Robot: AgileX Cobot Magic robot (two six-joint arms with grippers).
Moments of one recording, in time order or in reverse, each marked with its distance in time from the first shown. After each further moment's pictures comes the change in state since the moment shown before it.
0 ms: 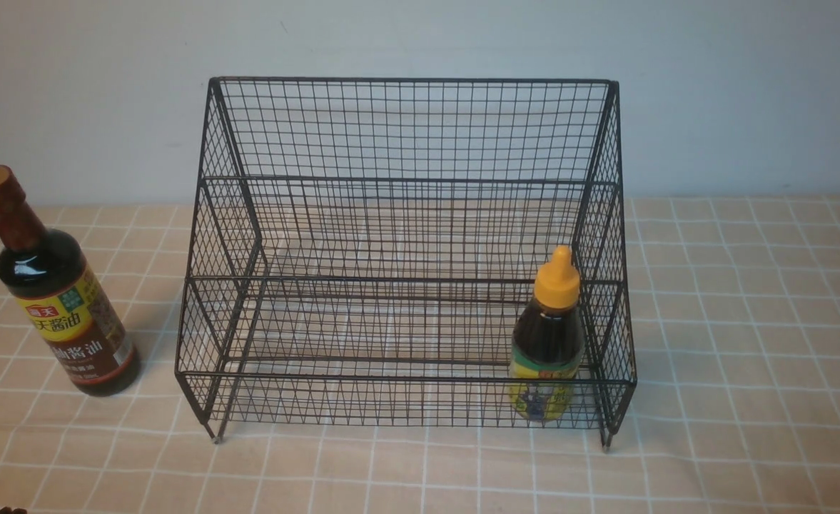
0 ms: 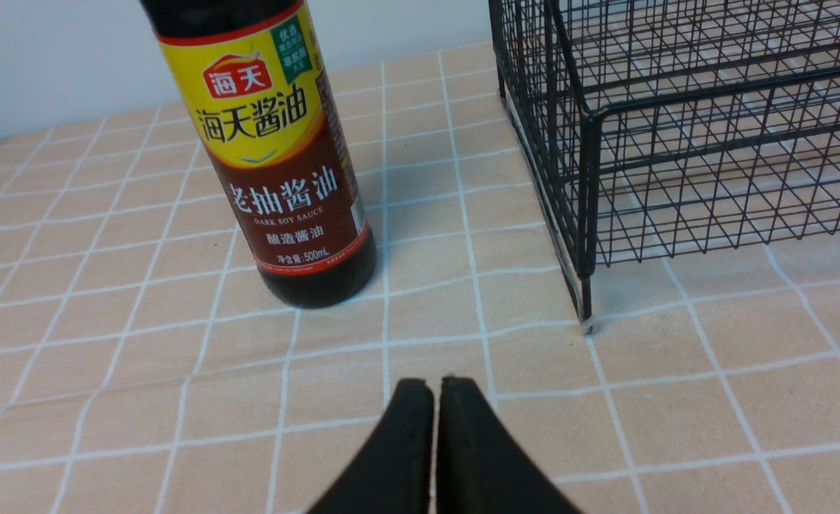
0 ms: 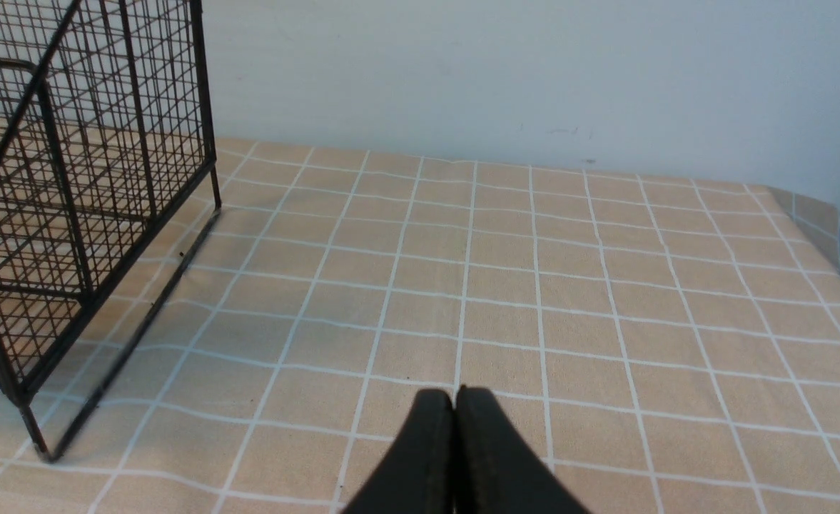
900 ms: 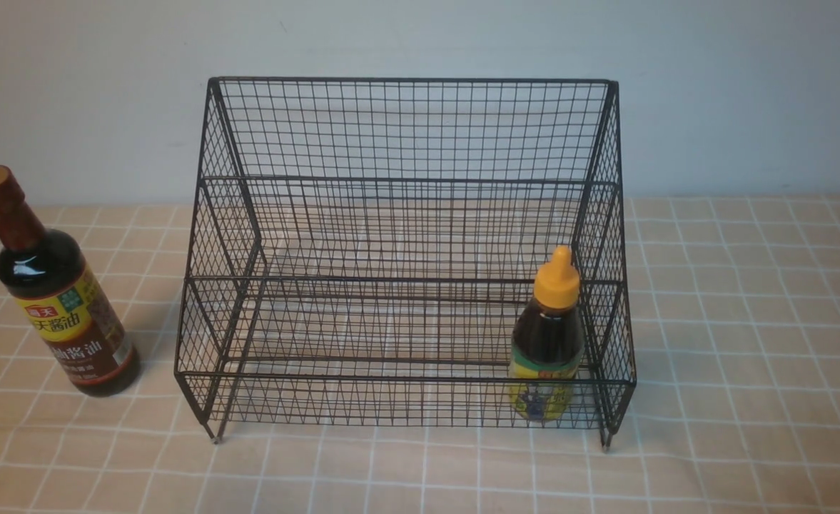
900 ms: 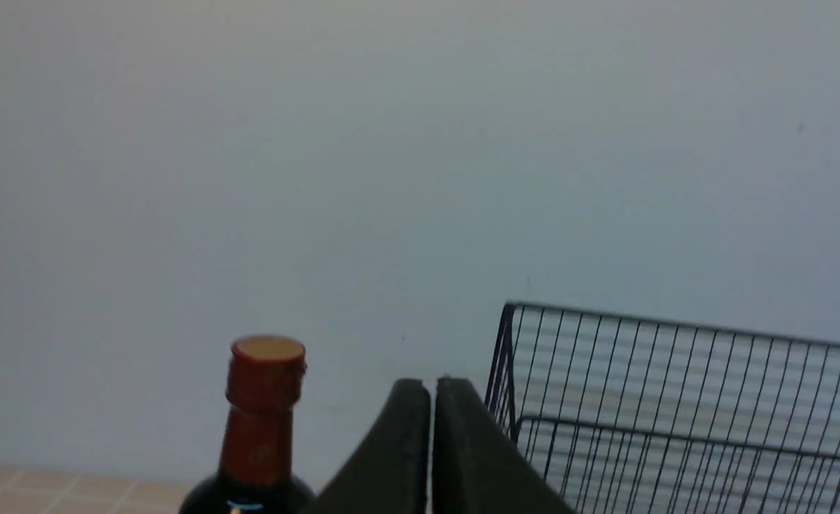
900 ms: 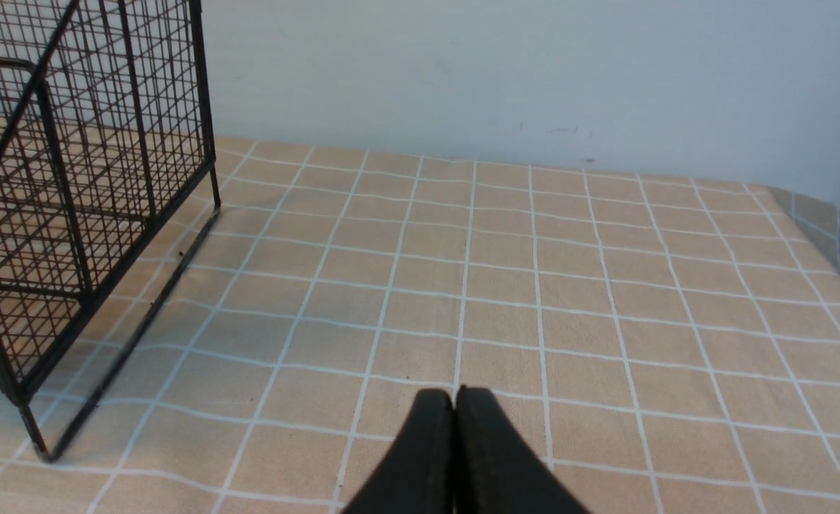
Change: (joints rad) right arm 0.000 0.000 0.000 0.000 0.001 0.000; left arm 0.000 0.465 -0.207 -0.270 -0.713 -0.038
